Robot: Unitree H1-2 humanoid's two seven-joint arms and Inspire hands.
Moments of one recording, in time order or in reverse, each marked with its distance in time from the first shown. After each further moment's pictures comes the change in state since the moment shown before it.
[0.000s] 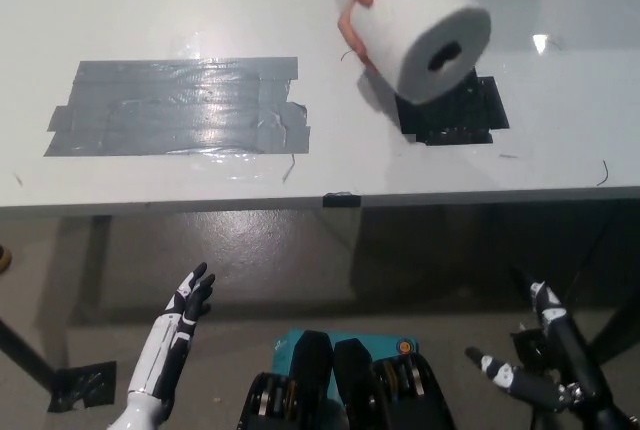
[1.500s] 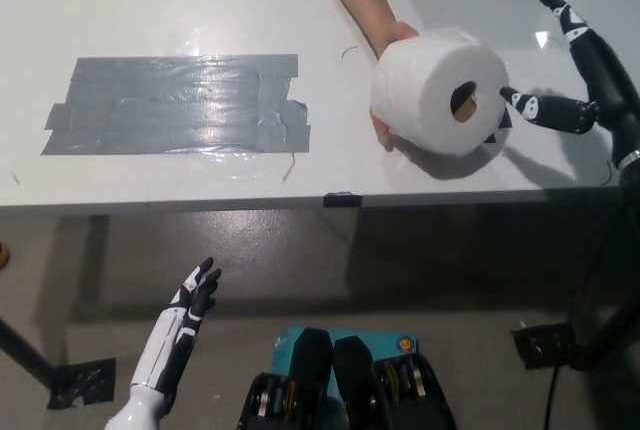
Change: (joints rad) left_arm -0.021 0.015 -0.013 -0.001 0.007 0.001 -0.015; right_arm -0.700 -0.187 0.043 0.331 -0.226 0.219 0.010
